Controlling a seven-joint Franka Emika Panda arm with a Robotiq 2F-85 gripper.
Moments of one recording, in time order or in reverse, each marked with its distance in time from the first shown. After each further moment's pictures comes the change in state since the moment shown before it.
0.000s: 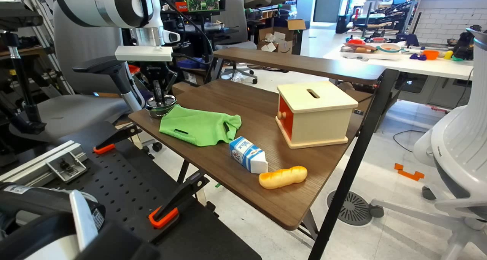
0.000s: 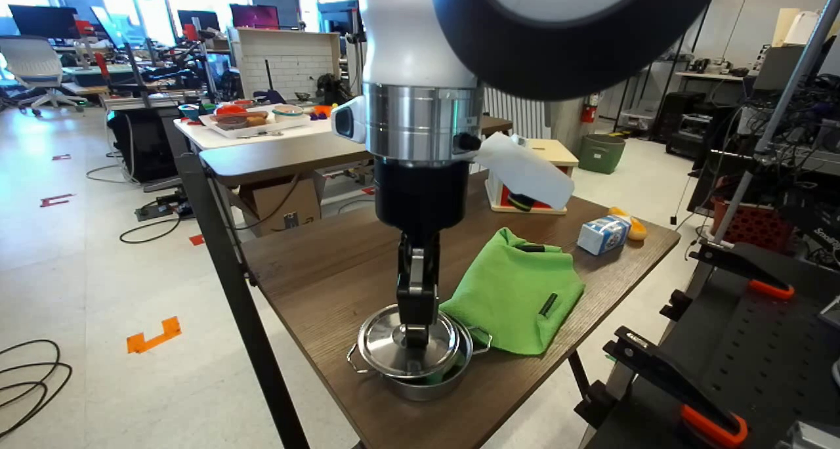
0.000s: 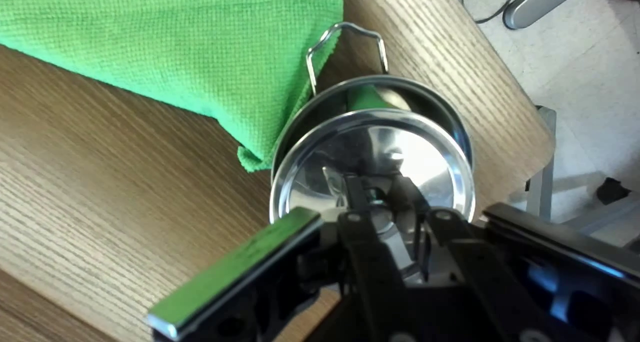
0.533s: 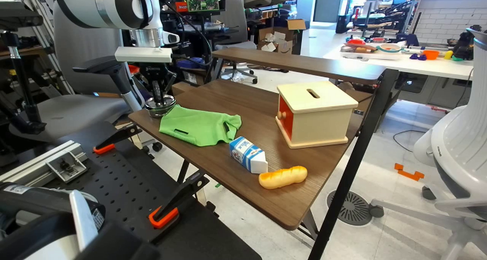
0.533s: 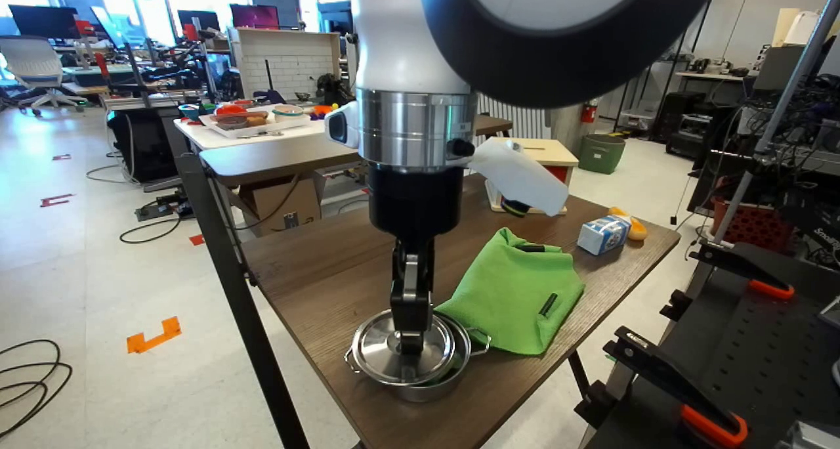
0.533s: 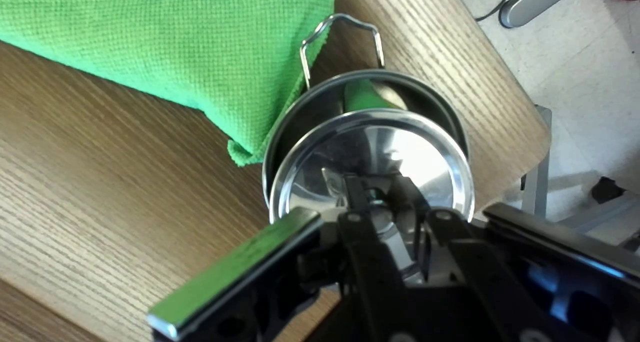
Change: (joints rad) arm 0.000 0.015 0.009 0.012 0.000 -0.001 0.000
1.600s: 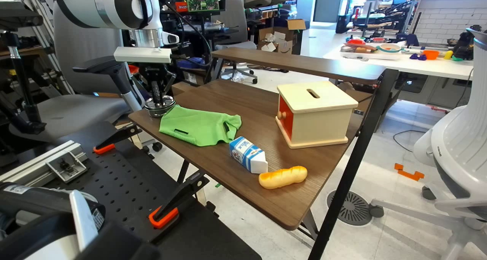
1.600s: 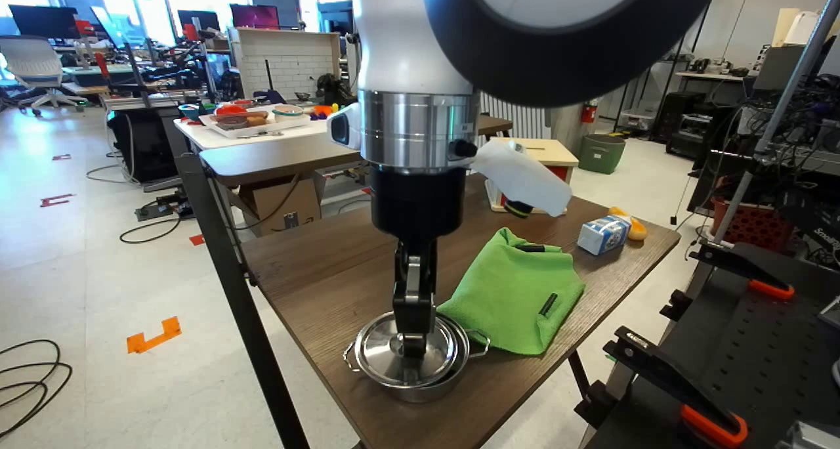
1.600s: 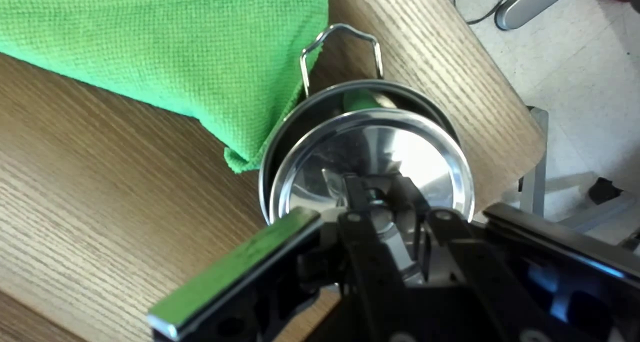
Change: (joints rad) arm -0.007 -0.002 0.007 -0.004 0.001 -0.006 0.004
